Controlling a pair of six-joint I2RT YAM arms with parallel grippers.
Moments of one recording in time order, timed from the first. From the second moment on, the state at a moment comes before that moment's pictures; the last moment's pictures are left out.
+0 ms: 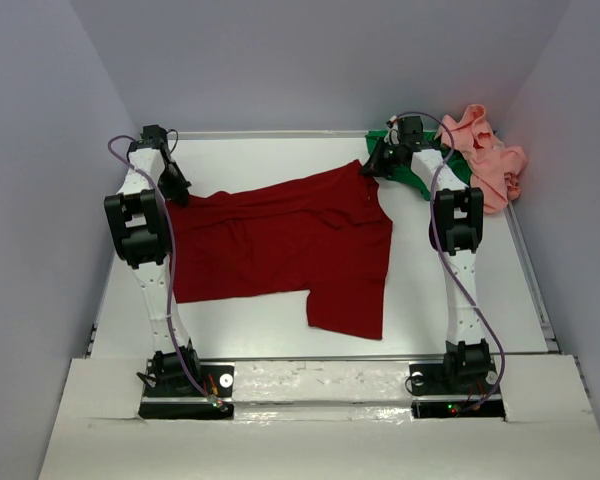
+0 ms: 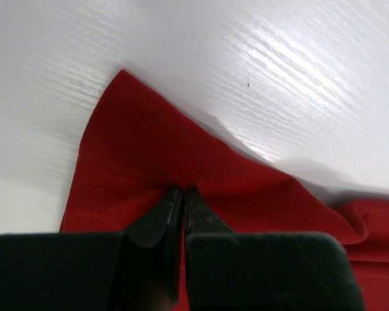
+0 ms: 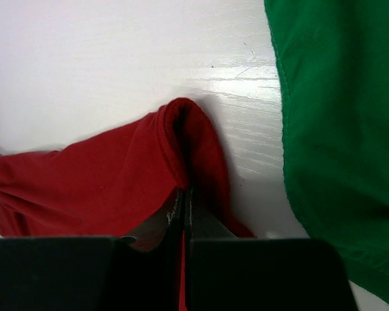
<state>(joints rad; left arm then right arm) 0.17 2.33 2.01 -0.92 0.04 -0.37 0.10 2.61 2.31 -0.53 -0.52 0.45</state>
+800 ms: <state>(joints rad) 0.21 2.33 2.08 -0.93 0.03 -0.38 0.09 2.54 2.29 -0.52 -0.46 0.45</state>
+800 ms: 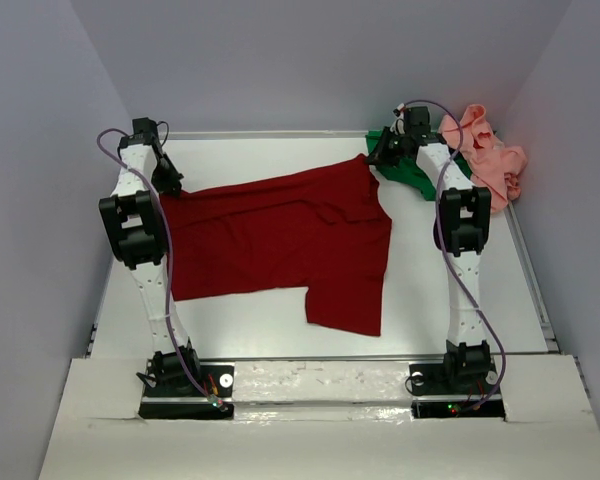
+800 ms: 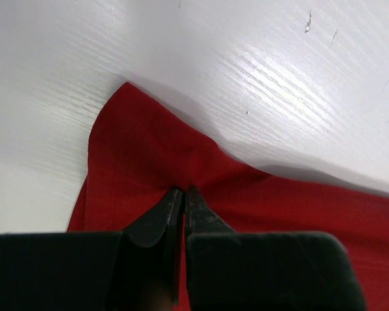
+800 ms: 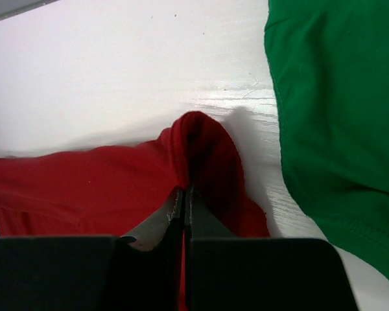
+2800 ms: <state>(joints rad) 0.20 2.03 1.79 -0.77 0.03 -0.42 0.06 2.04 1.80 -0.43 -0.46 0.42</state>
